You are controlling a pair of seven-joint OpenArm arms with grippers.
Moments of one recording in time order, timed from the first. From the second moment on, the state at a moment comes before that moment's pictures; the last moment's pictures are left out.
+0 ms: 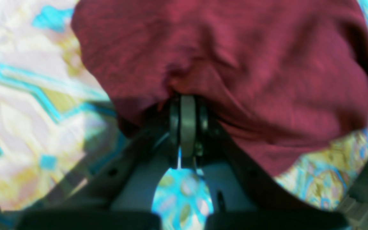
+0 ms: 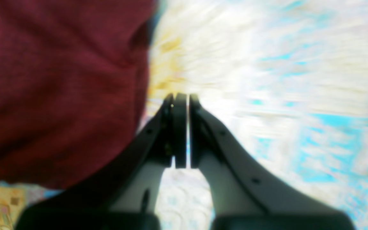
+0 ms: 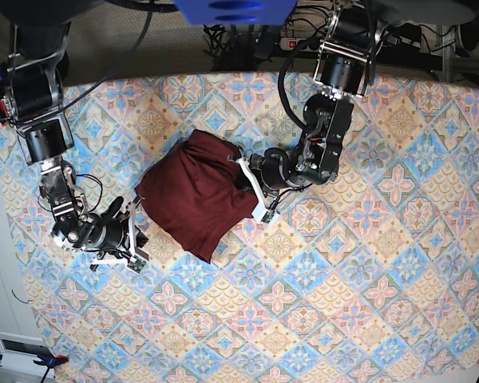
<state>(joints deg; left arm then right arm) -9.8 -0.3 14.2 73.1 -26.5 -16.0 49.3 29.9 31.4 -29.0 65.9 17.2 40.8 -35.1</state>
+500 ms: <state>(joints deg) -11.2 1.0 14.4 69.5 -27.3 -13.3 45.0 24.0 28.9 -22.8 60.4 16.8 41.0 -35.2</state>
